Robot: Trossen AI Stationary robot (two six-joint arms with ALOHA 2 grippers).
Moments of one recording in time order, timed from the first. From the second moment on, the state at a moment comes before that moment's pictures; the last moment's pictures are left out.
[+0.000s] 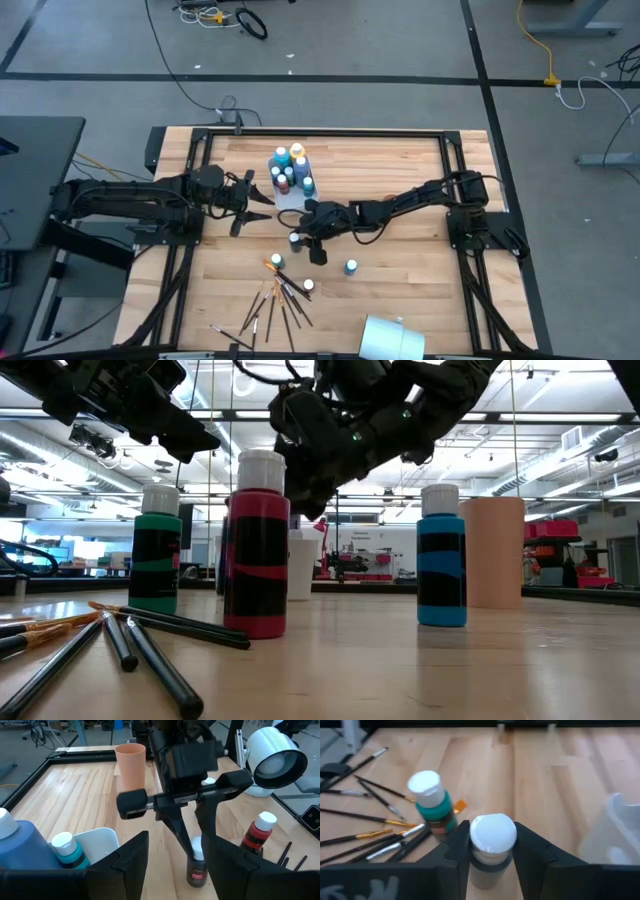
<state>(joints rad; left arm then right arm) 0.16 0.76 0.42 0.02 0.25 0.09 0.07 1.99 1.19 0.32 -0.07 0.03</state>
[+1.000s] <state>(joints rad) 0.16 0.76 0.42 0.02 0.25 0.09 -0.11 1.97 1.28 0.25 0.26 -0.09</state>
